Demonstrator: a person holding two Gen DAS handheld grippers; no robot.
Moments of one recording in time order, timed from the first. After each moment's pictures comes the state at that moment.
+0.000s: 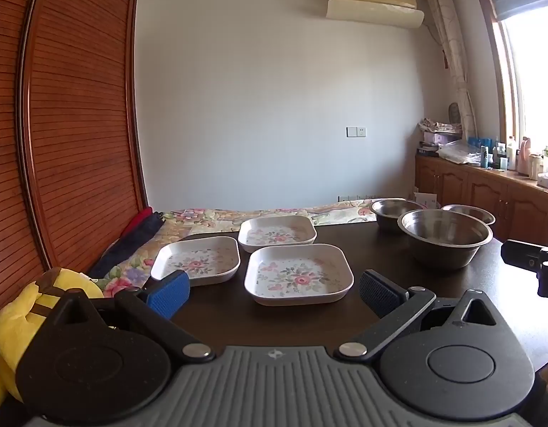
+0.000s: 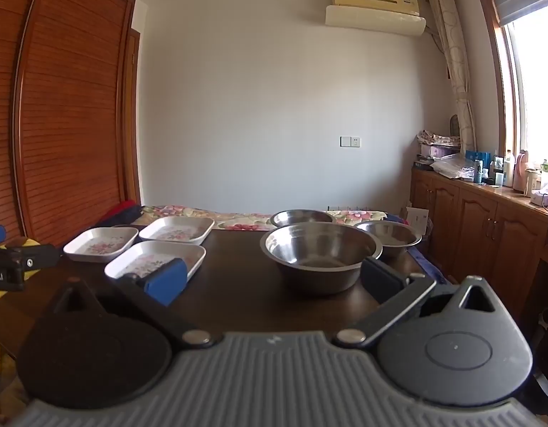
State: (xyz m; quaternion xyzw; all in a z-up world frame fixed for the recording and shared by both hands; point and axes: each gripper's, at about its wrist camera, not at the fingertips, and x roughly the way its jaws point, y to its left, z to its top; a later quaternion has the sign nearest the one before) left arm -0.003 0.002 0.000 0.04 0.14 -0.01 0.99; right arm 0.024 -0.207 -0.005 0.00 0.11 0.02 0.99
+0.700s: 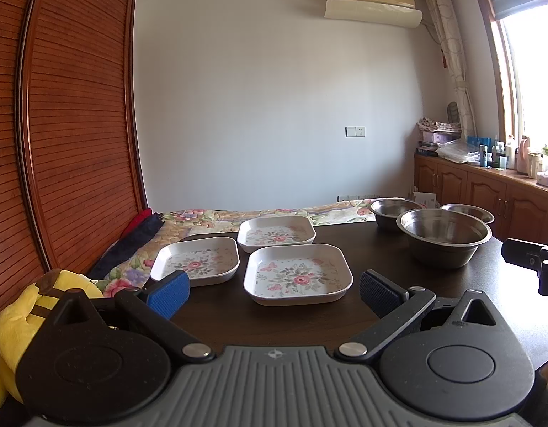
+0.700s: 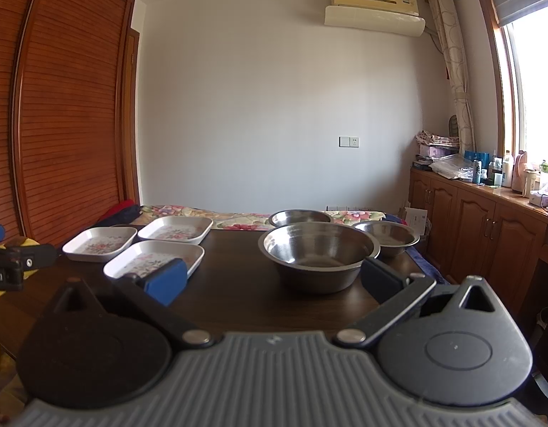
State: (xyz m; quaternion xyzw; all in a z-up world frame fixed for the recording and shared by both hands) left arm -0.002 0.000 0.000 0.04 0.14 -0.01 0.99; right arm 0.024 -0.210 -0.005 0.00 0.11 0.02 0.99
